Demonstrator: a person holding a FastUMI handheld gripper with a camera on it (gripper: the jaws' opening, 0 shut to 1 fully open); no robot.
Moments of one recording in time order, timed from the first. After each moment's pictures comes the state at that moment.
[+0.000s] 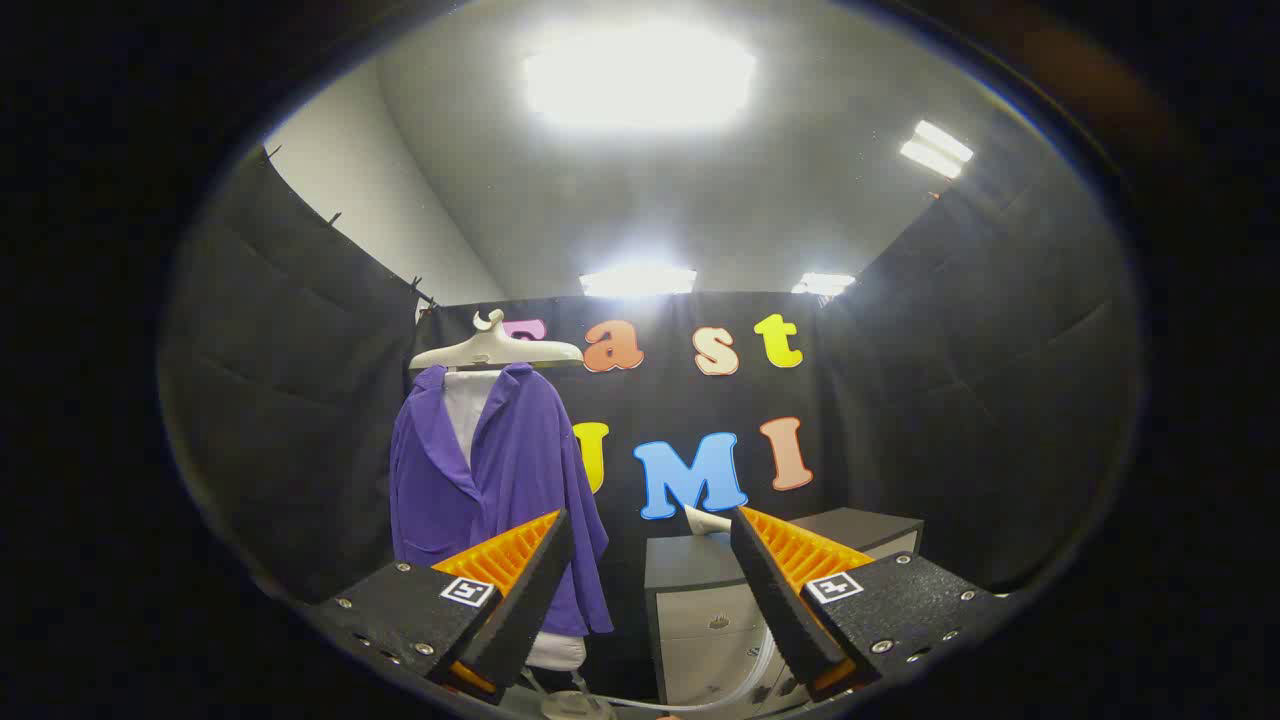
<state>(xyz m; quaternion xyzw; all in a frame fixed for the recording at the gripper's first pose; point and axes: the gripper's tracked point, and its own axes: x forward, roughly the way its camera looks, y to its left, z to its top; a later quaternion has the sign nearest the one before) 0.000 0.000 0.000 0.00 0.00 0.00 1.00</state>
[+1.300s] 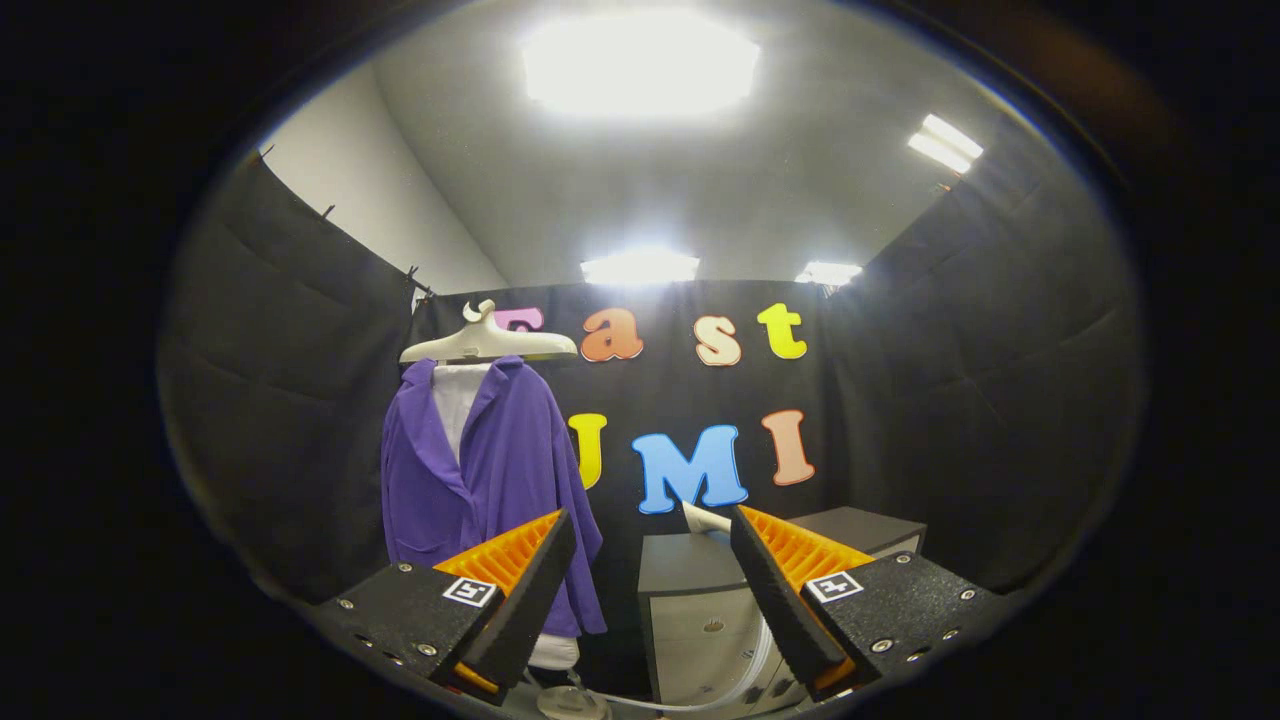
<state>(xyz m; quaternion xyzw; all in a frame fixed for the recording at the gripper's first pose) 0.038 -0.005 0.028 -0.01 0.01 0.01 1.00</state>
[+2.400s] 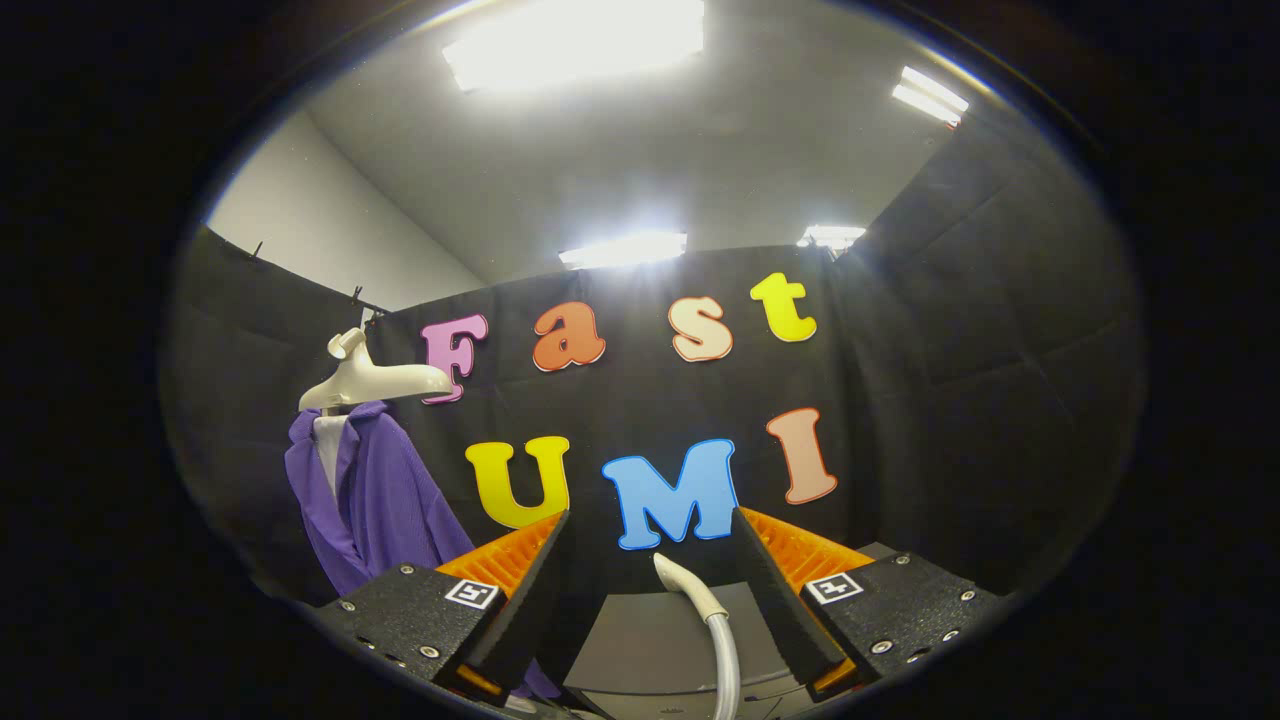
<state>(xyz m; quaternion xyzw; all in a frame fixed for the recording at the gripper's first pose) 0.294 -0.130 0.031 0.06 0.06 0.03 1.00</state>
